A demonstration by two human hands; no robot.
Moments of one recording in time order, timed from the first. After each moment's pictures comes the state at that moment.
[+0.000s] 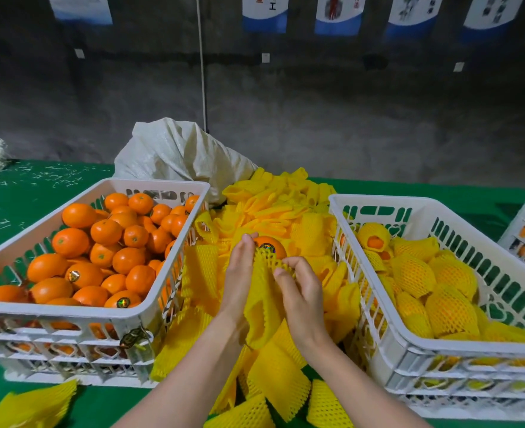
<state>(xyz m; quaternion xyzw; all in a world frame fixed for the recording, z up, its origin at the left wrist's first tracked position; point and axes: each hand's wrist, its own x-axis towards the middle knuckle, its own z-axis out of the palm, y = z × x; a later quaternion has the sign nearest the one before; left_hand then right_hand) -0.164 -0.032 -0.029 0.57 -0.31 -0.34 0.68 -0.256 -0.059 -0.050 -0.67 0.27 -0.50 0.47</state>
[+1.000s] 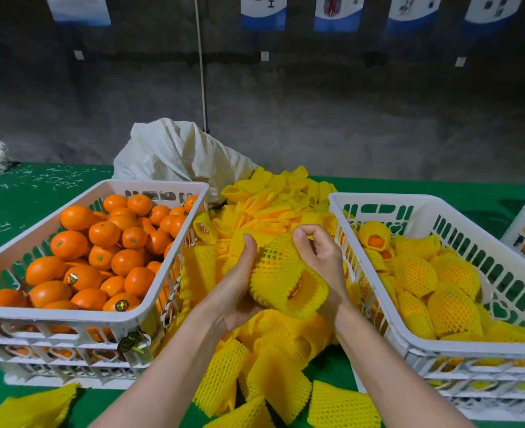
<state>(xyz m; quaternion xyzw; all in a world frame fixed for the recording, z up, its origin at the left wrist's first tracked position) -0.154 -0.031 -0.024 0.43 -0.29 -0.61 0.60 -0.265 -0.106 -0.018 -0.66 0.23 -0.53 0.49</state>
